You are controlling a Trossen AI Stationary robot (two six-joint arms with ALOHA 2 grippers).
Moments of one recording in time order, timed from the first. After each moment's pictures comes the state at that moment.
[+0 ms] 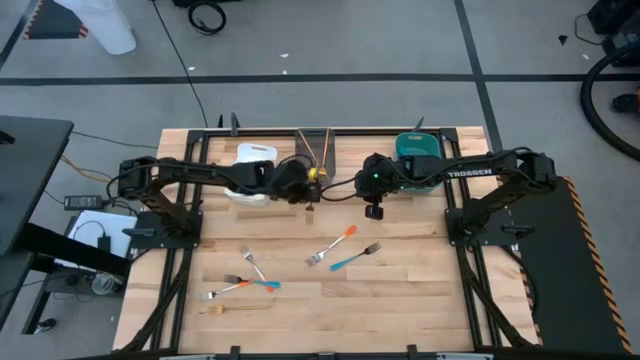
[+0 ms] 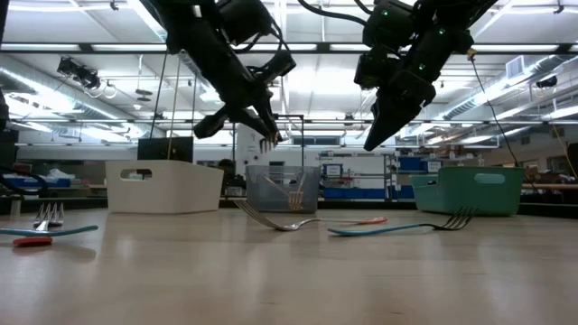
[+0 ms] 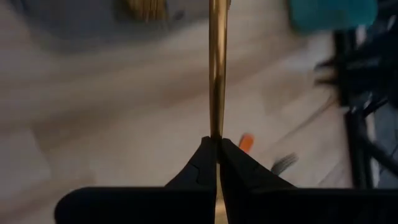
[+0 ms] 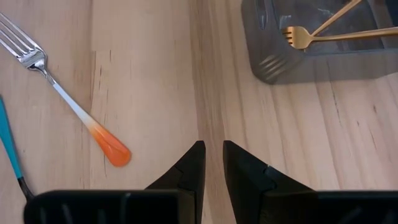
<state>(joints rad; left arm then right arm) 0.17 1.61 1.06 -0.26 -0.05 -1.17 -0.21 1.40 0.90 -0.44 0.00 -0.12</state>
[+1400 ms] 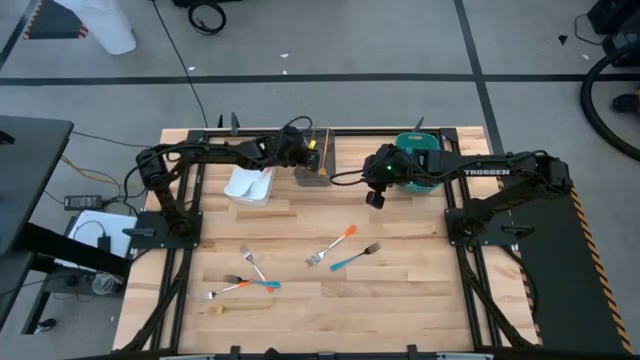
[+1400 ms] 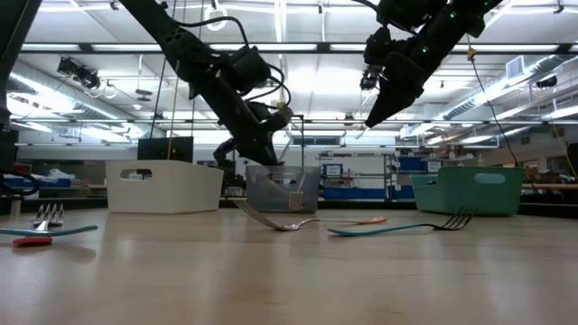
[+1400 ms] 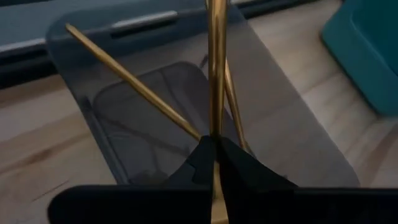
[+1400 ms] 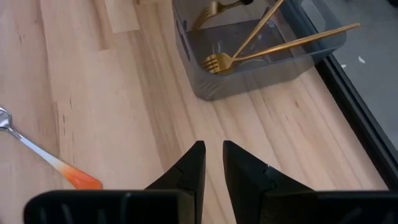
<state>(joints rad) 0.46 1.78 1.06 0.00 -0.16 -0.59 -0.23 1.28 0.90 -0.44 0.16 0.01</state>
